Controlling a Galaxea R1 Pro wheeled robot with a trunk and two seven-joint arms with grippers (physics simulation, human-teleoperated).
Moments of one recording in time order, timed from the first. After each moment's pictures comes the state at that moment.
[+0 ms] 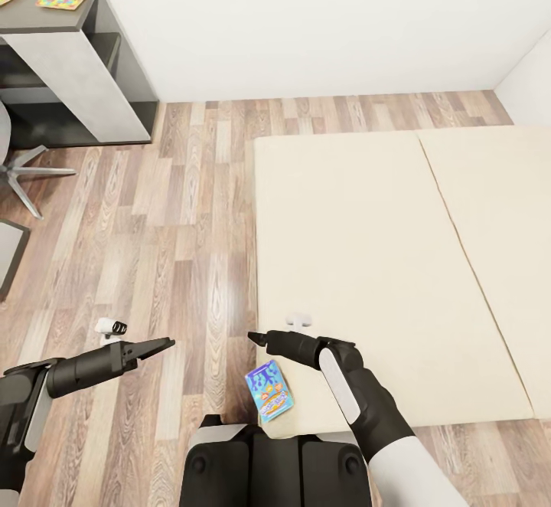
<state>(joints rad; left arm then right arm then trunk) -0.43 0.24 0.38 -1.29 0.10 0.99 -1.56 -0.59 0.17 0.21 -1.06 -0.42 0.66 0.27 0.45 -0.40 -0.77</state>
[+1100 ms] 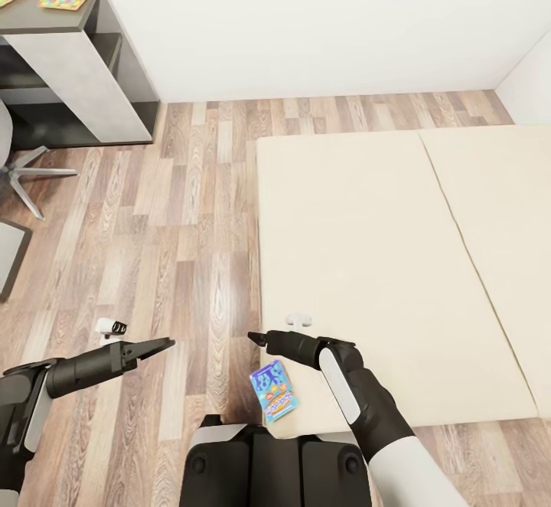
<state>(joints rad) -0.43 0.24 0.38 -1.29 0.10 0.99 -1.56 -0.59 0.17 0.21 -1.06 -0.42 0.66 0.27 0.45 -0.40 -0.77</state>
